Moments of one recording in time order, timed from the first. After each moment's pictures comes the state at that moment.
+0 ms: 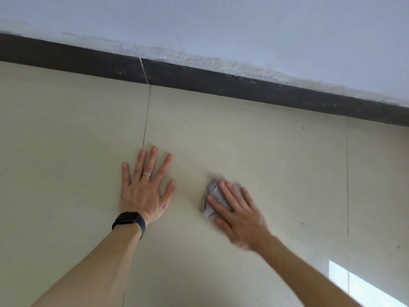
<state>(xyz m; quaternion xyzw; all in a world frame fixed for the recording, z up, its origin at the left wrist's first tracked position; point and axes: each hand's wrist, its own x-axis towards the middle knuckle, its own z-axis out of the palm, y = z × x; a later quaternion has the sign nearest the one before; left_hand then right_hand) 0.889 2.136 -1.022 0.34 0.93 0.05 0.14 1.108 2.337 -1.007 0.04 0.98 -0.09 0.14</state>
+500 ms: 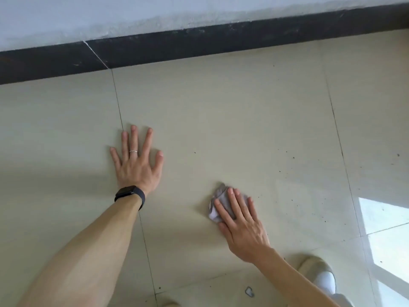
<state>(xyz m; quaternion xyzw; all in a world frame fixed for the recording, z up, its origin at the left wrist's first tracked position) 0.890 2.140 -1.011 0.34 0.92 0.03 0.17 1.215 2.203 -0.987 0.27 0.94 -0.15 0.14</state>
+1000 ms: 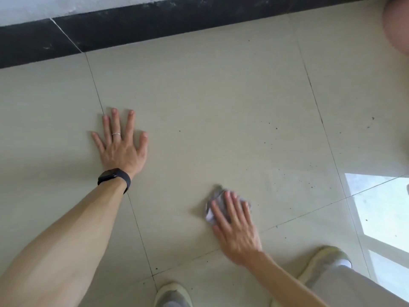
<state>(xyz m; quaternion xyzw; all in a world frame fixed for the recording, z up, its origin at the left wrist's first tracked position) 0.888 2.135 -1.019 0.36 0.92 0.05 0.17 1.260 2.128 -0.987 0.35 0.91 -0.17 0.15</state>
